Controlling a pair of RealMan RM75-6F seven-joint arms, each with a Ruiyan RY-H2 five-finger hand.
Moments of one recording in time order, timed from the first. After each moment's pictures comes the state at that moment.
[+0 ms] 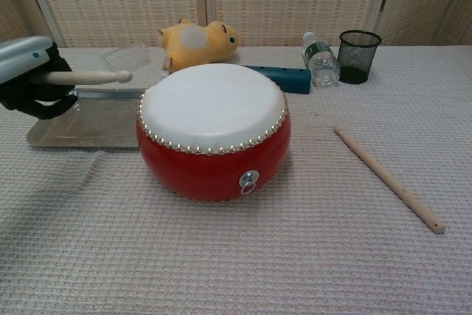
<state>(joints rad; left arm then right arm) -0.52 -1.42 -0.16 -1.51 1.43 1.18 0.16 0.03 -1.04 0.12 -1.67 -1.56 1.63 0.01</state>
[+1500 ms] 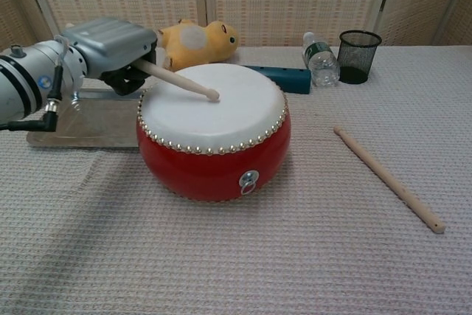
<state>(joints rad) -0.83 -1.55 -0.23 -1.53 1.00 1.09 0.84 0.02 -1.06 0.11 -1.57 -1.55 1.63 0.14</state>
